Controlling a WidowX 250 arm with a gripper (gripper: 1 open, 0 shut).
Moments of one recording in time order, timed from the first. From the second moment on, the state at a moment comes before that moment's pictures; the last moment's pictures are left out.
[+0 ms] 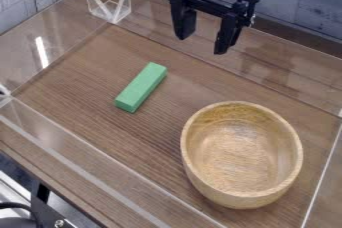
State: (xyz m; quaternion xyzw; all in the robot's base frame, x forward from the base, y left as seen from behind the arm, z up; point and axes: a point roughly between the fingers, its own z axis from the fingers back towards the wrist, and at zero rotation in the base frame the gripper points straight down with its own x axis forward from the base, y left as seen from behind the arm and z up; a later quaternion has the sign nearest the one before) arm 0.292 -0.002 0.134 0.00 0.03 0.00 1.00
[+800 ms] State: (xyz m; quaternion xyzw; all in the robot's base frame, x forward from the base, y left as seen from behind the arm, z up) arm 0.251 0.063 0.090 0.01 0.04 -0.03 1.00
